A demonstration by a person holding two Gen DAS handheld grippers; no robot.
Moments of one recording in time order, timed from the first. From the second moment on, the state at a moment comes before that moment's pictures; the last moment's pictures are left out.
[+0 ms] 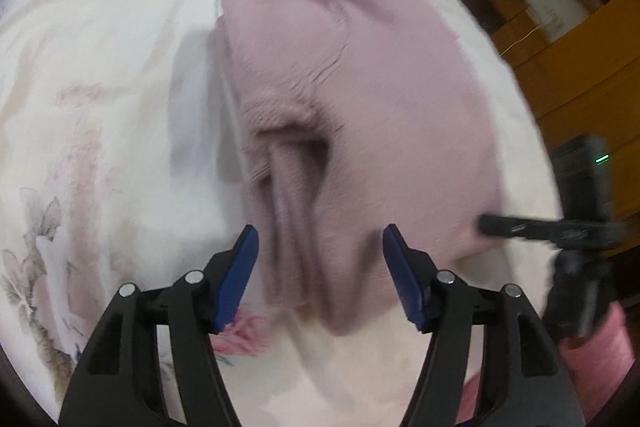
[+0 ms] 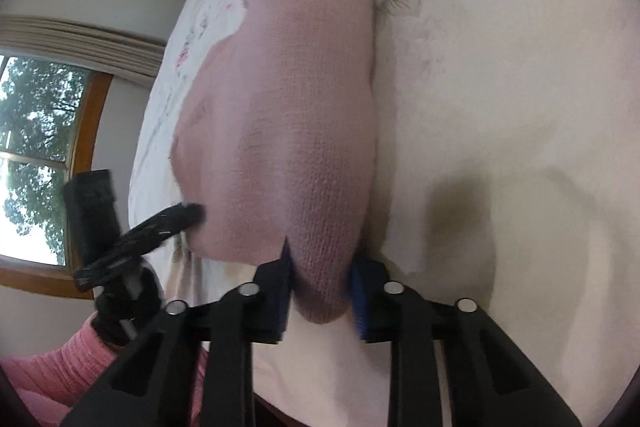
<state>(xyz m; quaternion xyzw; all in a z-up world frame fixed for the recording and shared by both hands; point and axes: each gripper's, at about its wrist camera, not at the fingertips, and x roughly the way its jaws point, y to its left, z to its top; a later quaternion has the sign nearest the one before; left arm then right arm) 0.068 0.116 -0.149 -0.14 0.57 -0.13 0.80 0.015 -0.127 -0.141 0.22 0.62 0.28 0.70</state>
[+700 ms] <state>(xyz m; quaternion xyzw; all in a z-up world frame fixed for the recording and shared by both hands) 0.055 0.123 -0.144 -0.13 0.58 -0.11 0.80 0.000 -0.116 -0.135 0.15 0.63 0.22 0.73</state>
